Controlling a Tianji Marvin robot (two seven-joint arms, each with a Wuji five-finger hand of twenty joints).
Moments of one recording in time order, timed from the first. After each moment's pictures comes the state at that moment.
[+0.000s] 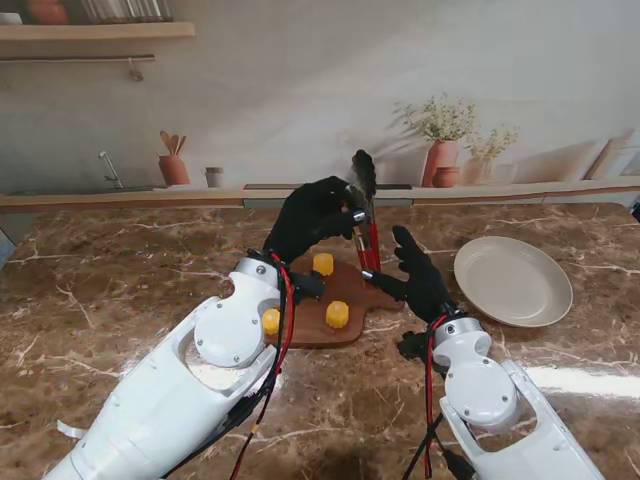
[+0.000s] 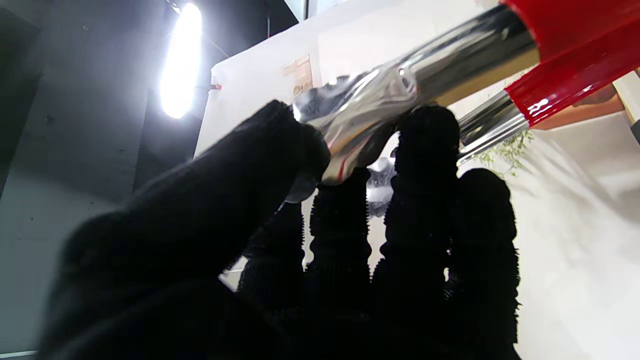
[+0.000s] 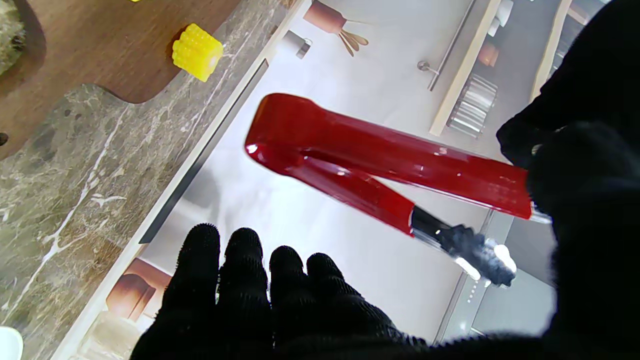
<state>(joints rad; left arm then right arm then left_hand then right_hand) 1.29 -1.29 -0.89 -1.69 -0.08 -0.13 0.30 -1.69 -1.17 1.28 -1.79 -0.19 0.04 -0.15 0.82 -0.67 0.90 -0.23 0.82 -0.16 0.86 0.83 1.22 0.00 0.30 0.90 1.06 0.20 0.71 0.89 0.56 0.23 1.29 0.86 0.21 -0.60 0.68 -0.05 0.15 0.31 -0.02 0.48 0.23 0.16 0.07 0.17 0.31 0.08 0.07 0.18 0.13 0.01 0.47 0.26</state>
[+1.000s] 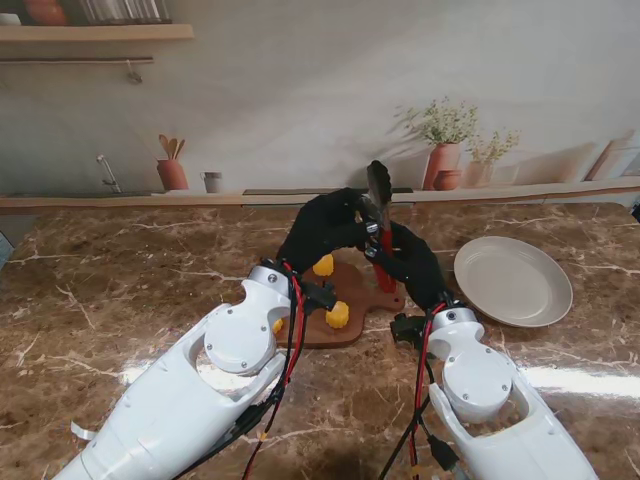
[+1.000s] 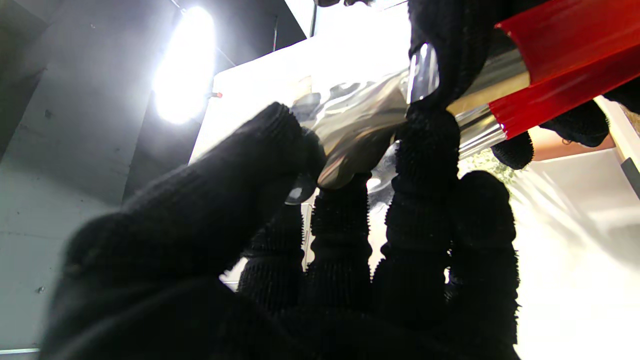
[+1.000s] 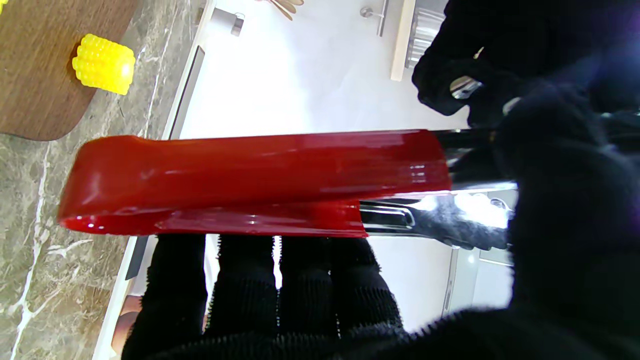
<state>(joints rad) 1.28 -1.30 -0.86 -1.65 -0.13 -0.16 0.28 -1.64 -1.21 1.27 -1.76 0.06 -0.02 -0.21 0.82 -0.66 0.90 -0.23 0.82 -0.16 0.84 0.85 1.22 0.00 0.29 0.90 1.06 0.20 0.71 0.91 0.54 0.23 1.29 0.87 0.43 -0.63 0.54 -0.09 0.51 0.08 0.28 0.62 0.68 0.01 0.45 0.72 0.74 0.06 0.39 0.59 0.35 0.15 0.73 0.55</state>
